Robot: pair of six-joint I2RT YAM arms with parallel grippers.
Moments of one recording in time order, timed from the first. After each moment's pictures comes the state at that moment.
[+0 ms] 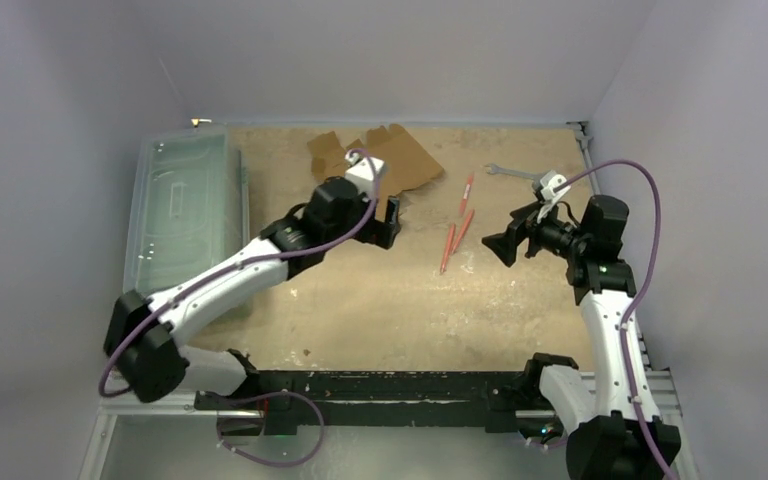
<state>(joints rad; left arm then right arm) -0.71 1.26 1.01 -0.19 -0.04 -0.30 -0.15 0.88 0.80 -0.34 -0.85 -0.25</state>
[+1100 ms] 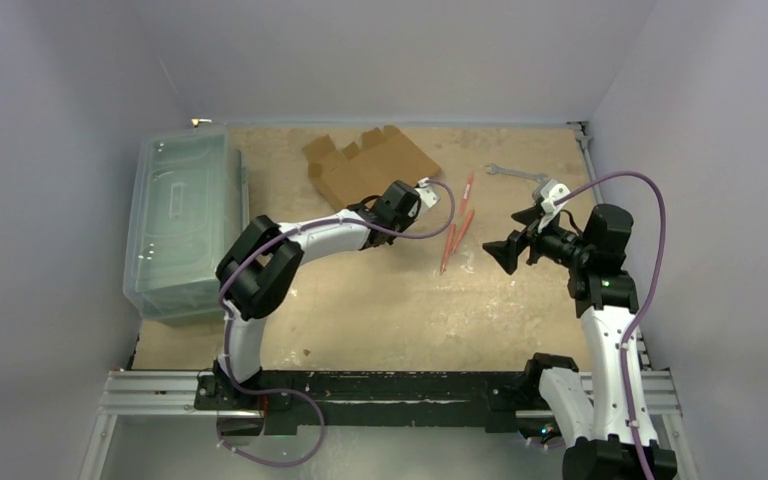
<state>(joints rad) -0.77 2.03 1.41 -0.22 -0.33 0.27 -0.15 0.79 0.78 -0.39 -0.88 -0.32</state>
